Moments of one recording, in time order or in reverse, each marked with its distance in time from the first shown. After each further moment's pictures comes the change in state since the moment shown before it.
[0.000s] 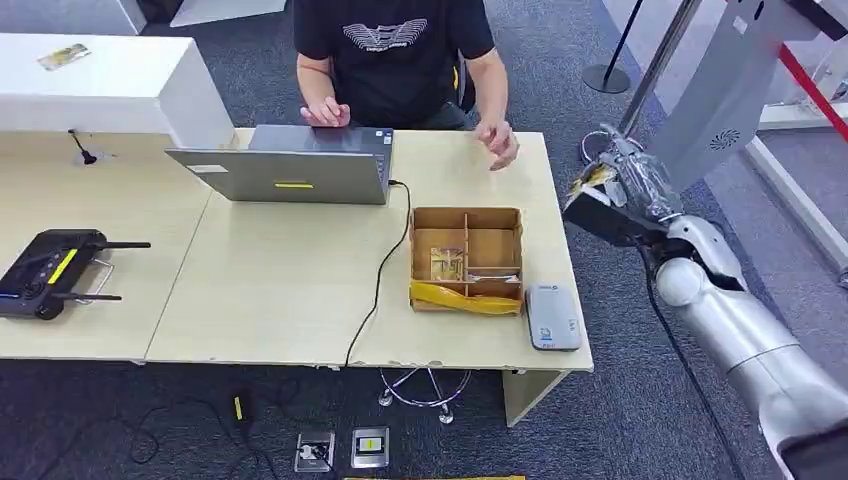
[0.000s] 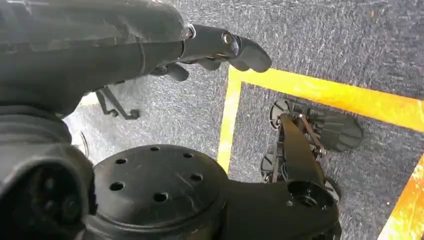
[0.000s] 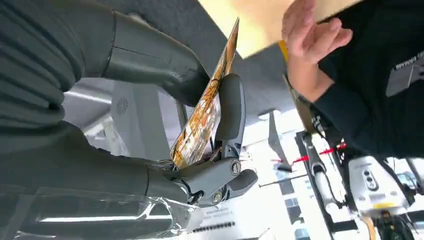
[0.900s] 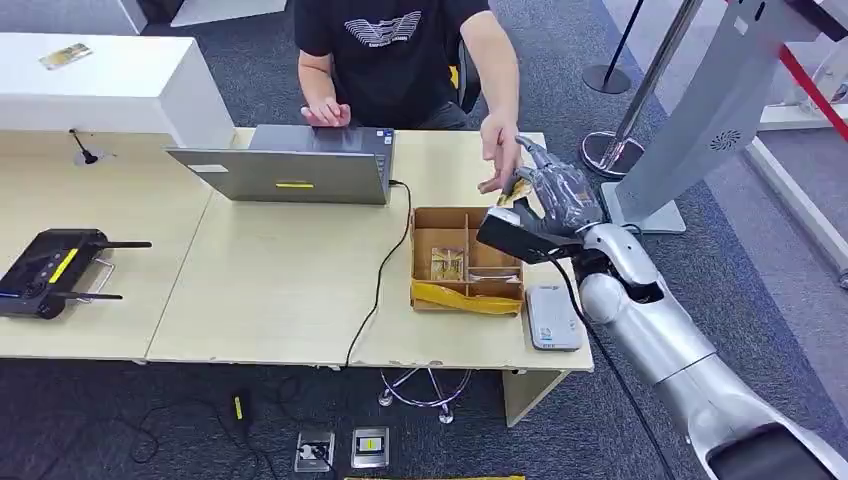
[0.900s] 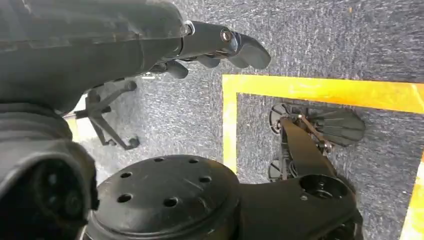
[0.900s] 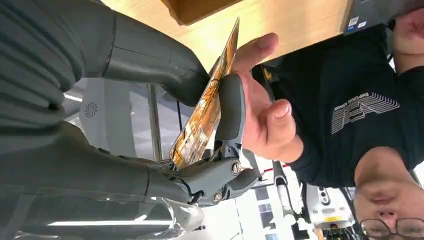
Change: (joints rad) left arm -0.004 0.029 -0.142 0.000 0.001 -0.053 -0.026; right arm 0.091 0.216 -0.050 -0.121 0.267 0.079 0.119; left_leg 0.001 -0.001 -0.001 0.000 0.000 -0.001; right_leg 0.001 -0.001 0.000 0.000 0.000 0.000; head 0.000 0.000
